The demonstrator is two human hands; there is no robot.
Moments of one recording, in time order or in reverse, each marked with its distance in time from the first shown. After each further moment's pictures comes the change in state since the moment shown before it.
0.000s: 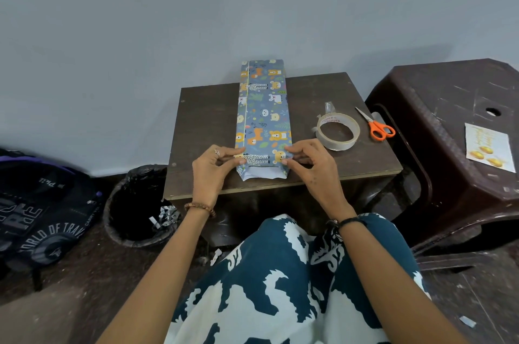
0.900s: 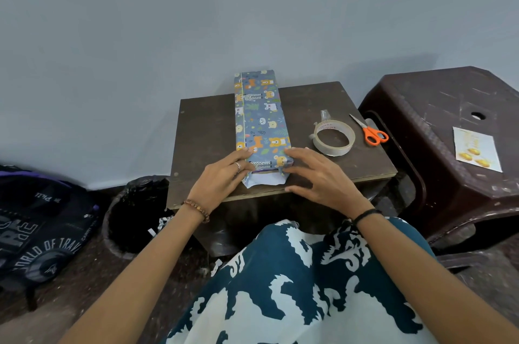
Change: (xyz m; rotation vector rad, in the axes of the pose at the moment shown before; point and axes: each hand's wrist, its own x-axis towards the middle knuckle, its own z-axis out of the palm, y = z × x) left_hand 0.016 -0.013 -0.016 0.599 -0.372 0.639; right_hand 0.006 0.010 -0.026 -0.654 -0.284 -0.514
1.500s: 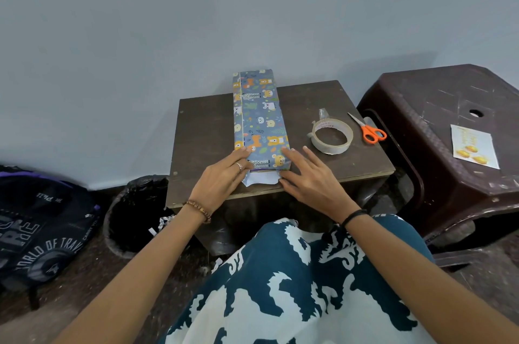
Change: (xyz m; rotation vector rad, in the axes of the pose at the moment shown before) left_hand -0.001 0.002 0.005 0.155 0.061 0.097; right_hand 0.000 -0.015 0.017 -0.260 0.148 -0.052
